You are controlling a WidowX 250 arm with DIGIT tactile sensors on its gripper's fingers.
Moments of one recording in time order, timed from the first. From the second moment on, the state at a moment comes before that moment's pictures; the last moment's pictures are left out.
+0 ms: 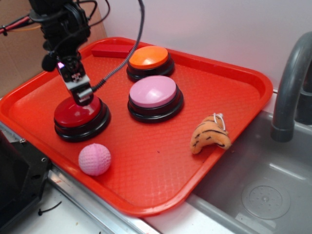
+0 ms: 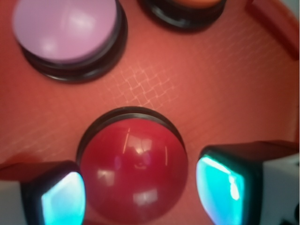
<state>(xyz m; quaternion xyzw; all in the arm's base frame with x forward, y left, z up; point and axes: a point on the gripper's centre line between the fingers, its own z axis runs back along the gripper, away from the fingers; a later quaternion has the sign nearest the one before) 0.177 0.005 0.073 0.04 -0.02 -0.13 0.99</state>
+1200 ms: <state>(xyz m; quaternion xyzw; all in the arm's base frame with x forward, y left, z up) 0.174 0.012 0.063 0.03 0.02 -0.13 0.99</state>
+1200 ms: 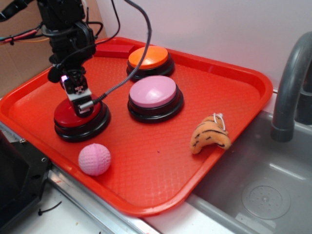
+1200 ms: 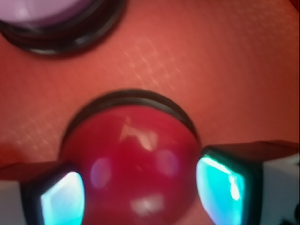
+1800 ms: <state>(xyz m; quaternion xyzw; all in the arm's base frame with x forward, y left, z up) 0.168 0.016 0.081 0.02 0.00 -0.12 0.99</state>
